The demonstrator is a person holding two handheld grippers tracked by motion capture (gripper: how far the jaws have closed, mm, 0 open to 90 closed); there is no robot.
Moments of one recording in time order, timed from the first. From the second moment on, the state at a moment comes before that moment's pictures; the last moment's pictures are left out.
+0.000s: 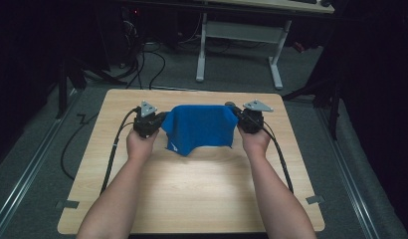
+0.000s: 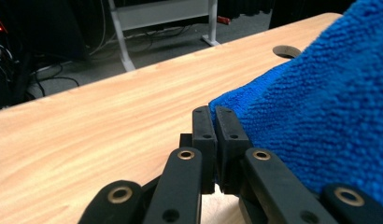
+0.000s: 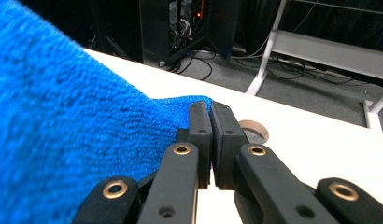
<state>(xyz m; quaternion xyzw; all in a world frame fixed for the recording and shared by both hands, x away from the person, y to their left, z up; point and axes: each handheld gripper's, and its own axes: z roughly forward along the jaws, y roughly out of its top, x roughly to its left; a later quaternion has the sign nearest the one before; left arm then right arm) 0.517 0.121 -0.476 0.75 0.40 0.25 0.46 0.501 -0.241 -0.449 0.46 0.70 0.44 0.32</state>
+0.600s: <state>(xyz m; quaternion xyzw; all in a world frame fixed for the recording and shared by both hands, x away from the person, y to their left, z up) 0.509 0.116 -0.499 0.77 0.40 0.21 0.46 0.493 -0.234 -0.479 0.46 0.72 0.43 0.30</state>
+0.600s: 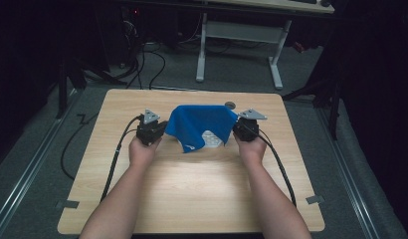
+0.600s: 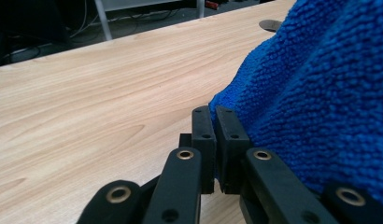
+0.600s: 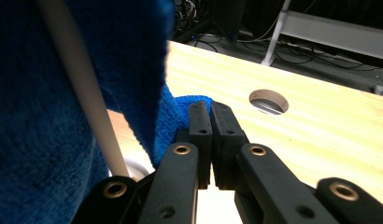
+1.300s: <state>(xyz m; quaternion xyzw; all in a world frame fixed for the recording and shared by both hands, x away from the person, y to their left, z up) 0.503 0.125 -0.494 0.74 0.42 0.21 0.48 0.486 -0.245 -0.479 0.48 0.71 0.41 0.31</state>
